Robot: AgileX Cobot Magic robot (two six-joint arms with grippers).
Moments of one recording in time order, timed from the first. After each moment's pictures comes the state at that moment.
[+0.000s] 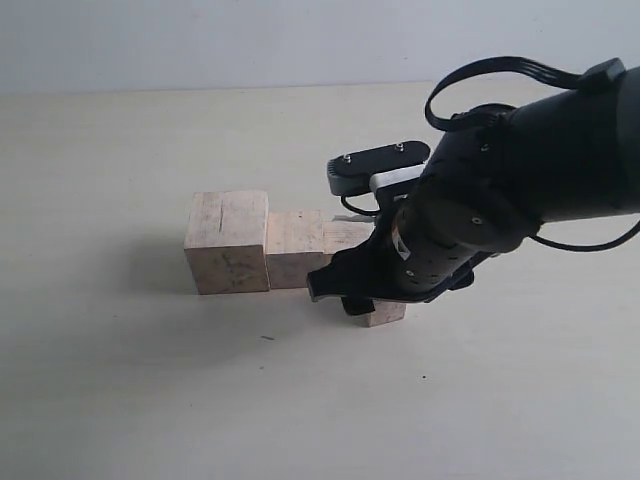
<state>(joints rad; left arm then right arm) 0.02 0.01 0.00 -0.11 0.37 0.12 0.92 1.74 -0.91 -0.34 0.52 0.79</state>
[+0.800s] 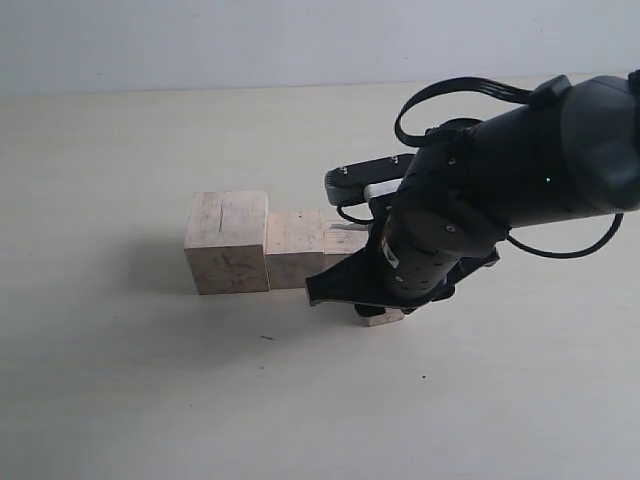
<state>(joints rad) 0.02 0.01 0.00 -0.11 0.37 0.12 0.92 1.82 -0.93 -0.37 0.53 0.86</state>
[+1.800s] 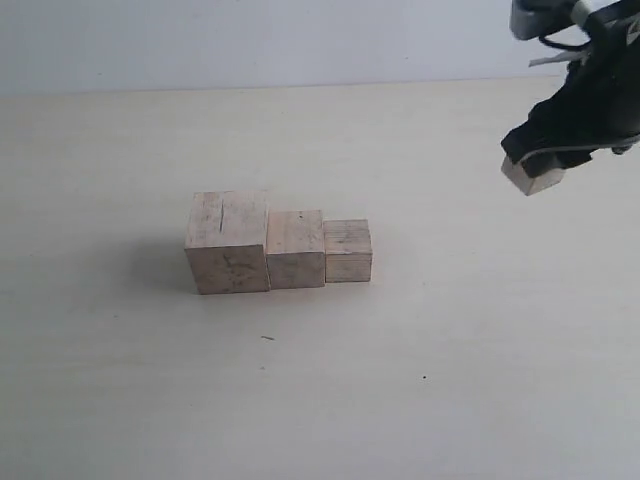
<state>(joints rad) 0.02 0.01 0.00 -0.11 0.37 0.12 0.38 1.51 -1.06 -0.01 0.81 -0.20</state>
